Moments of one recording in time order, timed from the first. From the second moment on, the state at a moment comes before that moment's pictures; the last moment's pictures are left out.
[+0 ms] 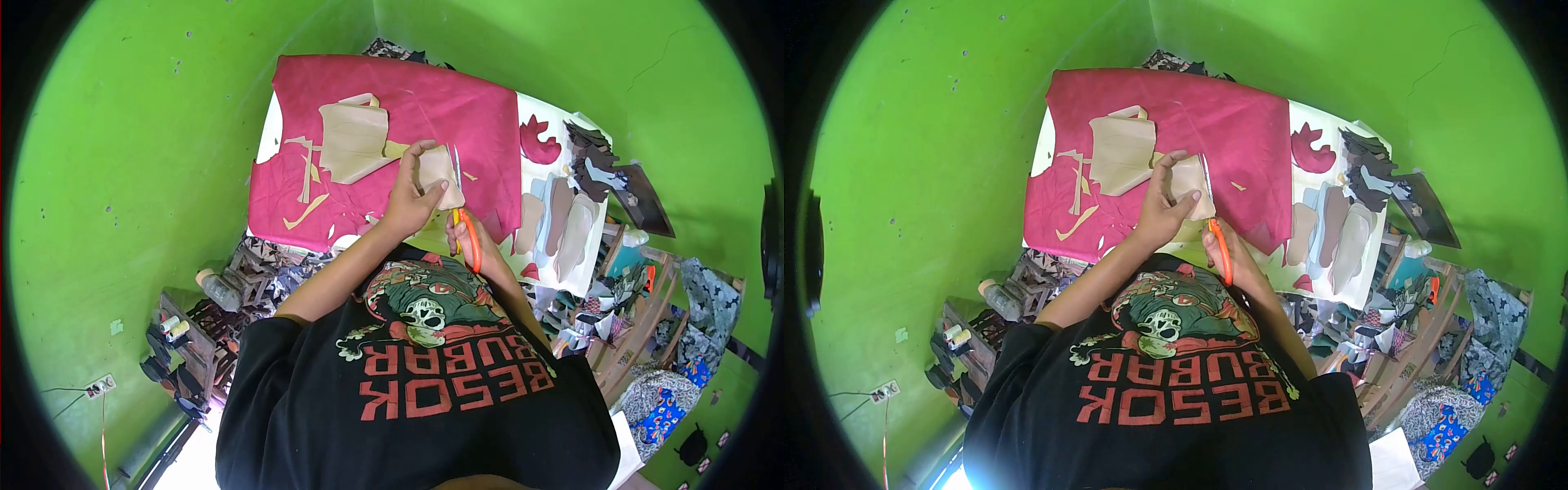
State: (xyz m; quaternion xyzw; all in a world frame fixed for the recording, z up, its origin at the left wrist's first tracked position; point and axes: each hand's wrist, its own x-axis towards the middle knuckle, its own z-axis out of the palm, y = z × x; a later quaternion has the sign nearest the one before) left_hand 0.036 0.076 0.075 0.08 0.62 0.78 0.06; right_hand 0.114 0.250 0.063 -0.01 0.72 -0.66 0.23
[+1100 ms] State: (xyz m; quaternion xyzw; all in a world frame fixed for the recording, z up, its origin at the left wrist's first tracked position) left_hand 0.023 0.071 0.067 -0.01 0.56 0.83 0.03; right_hand 0.115 0.255 0.083 -0.07 0.77 -0.58 0.27
